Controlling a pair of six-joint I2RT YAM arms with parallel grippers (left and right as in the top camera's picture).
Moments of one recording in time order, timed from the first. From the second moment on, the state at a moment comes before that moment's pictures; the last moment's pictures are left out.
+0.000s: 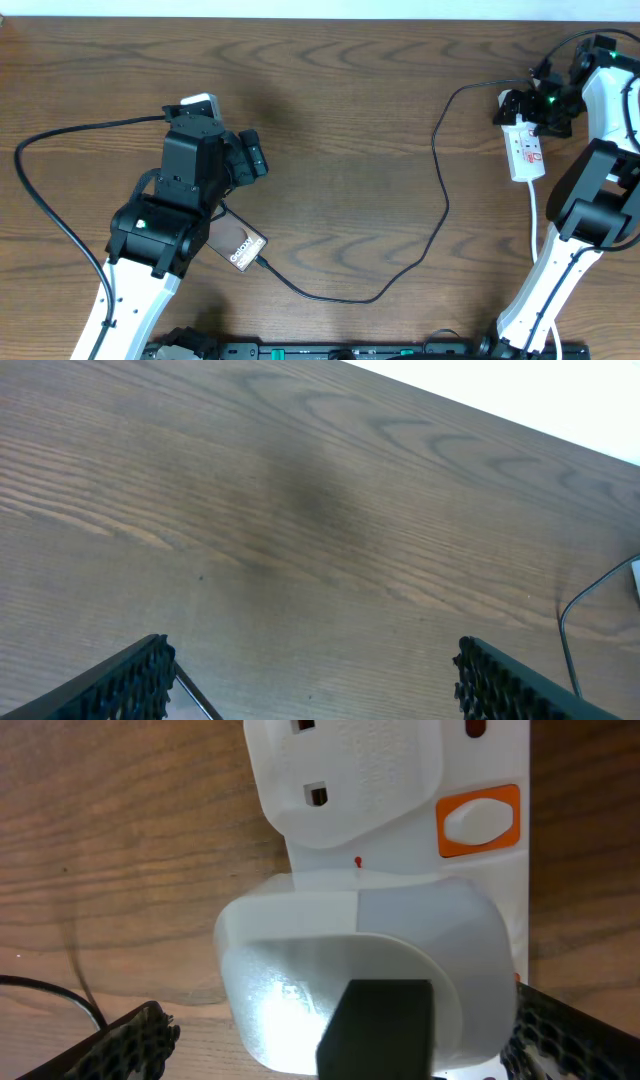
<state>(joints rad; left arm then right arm) -0.32 1.09 1.09 -0.71 -0.14 -0.50 -0.34 2.38 2.06 -1.18 -0.30 -0.18</state>
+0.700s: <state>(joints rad) -0.32 1.09 1.09 -0.73 -0.14 -0.50 -0.31 2.38 2.06 -1.19 -0.26 -0.13</state>
